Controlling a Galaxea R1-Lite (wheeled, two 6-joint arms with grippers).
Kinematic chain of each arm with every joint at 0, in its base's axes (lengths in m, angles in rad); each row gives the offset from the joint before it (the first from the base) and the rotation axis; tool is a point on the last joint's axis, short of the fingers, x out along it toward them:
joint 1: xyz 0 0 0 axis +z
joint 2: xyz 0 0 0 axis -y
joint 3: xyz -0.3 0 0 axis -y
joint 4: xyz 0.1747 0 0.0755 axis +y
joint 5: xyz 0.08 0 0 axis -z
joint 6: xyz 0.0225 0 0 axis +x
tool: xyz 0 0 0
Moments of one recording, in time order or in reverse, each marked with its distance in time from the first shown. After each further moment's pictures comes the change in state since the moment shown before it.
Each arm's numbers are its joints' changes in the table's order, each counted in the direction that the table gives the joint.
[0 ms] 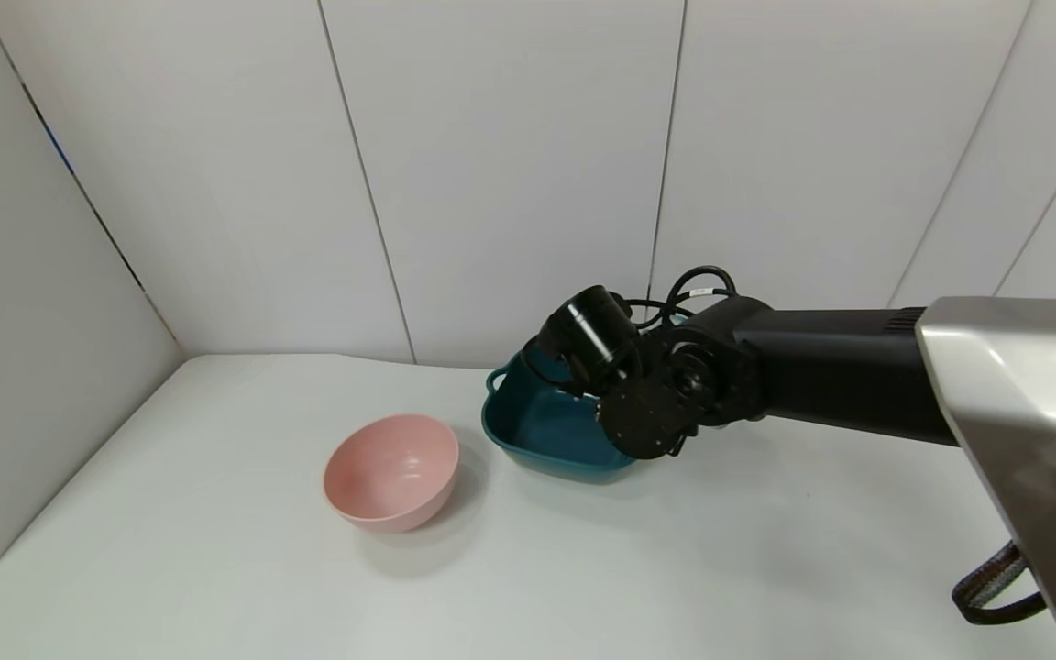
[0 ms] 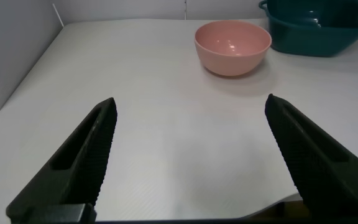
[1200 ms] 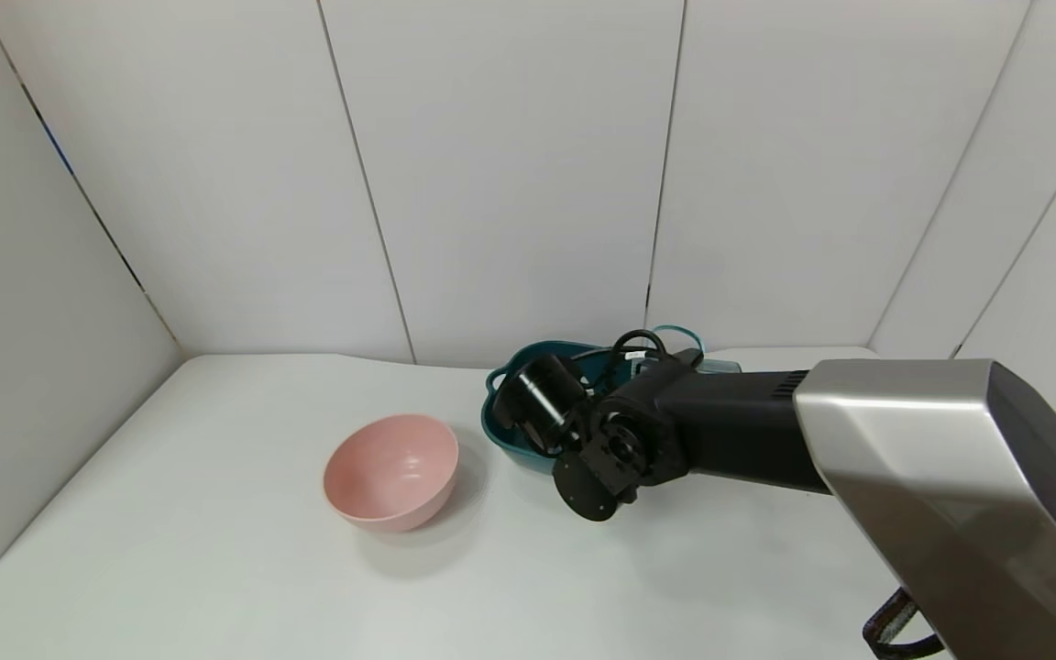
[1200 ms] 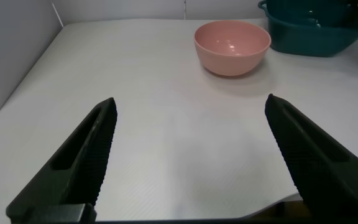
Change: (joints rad) left arm 0.000 0.000 0.000 0.000 0.000 0.000; right arm 0.061 -0.108 0.005 -0.009 0.358 -0.119
